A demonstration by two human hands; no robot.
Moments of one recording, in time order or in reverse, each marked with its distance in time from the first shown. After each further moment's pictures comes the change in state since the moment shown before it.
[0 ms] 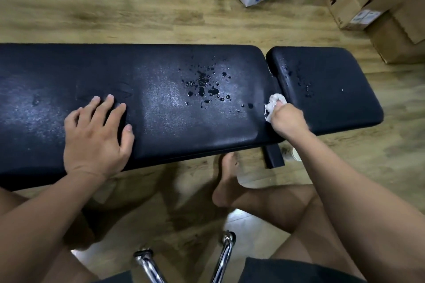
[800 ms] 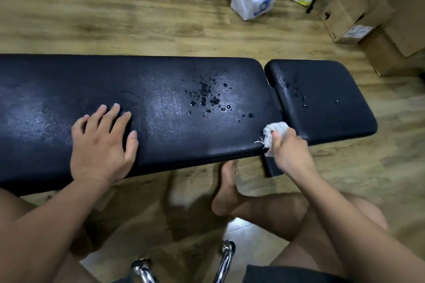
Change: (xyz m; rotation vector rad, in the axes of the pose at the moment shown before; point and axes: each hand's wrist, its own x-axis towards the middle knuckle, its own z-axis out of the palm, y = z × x) left_hand 0.002 -0.002 0.001 0.032 -0.029 -0.032; right_hand -0.055 0.024 0.022 0.168 0.212 -0.067
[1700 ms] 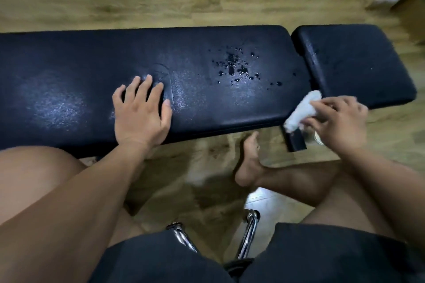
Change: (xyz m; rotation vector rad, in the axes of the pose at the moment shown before) left_hand -0.001 -0.002 0.000 -0.043 -0.013 0.020; right_hand -0.007 0.049 -0.001 -0.244 0.298 -0.457
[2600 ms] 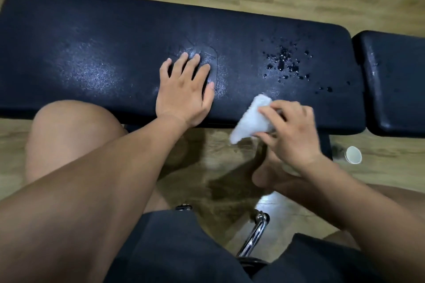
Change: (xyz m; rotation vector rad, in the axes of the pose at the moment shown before) left_hand 0.003 0.000 -0.001 0.029 -0.059 -0.022; right_hand 0.006 -0.158 0.016 0.203 0.115 -0.487
